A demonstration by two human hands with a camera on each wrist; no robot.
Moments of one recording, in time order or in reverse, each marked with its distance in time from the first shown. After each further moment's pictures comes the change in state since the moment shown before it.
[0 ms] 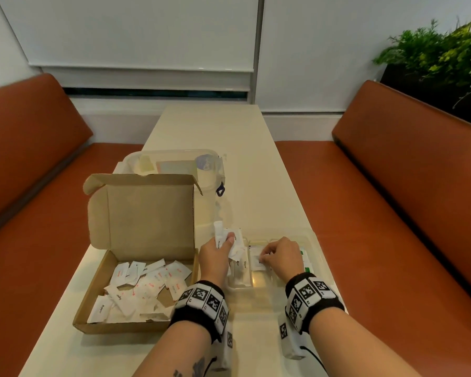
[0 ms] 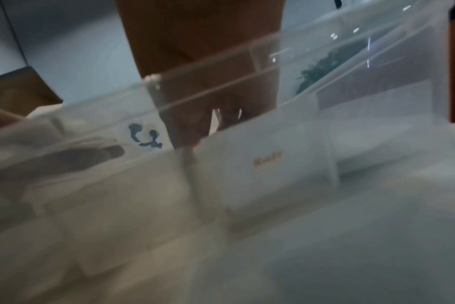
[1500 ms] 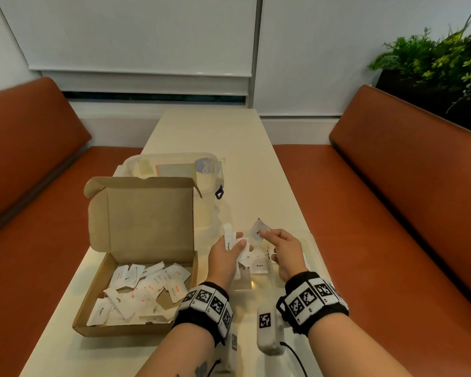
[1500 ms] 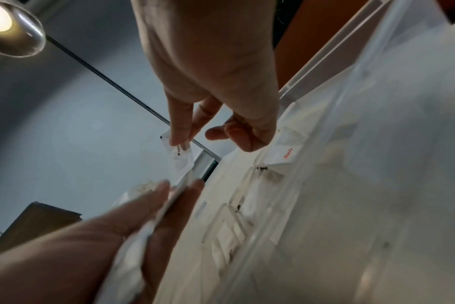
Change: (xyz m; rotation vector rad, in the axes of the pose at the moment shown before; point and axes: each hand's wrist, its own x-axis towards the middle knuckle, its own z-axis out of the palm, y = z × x) left_hand 0.003 -0.008 0.014 -0.156 -0.198 0.053; right_hand -0.013 -0.023 -0.016 1.088 0.077 0.180
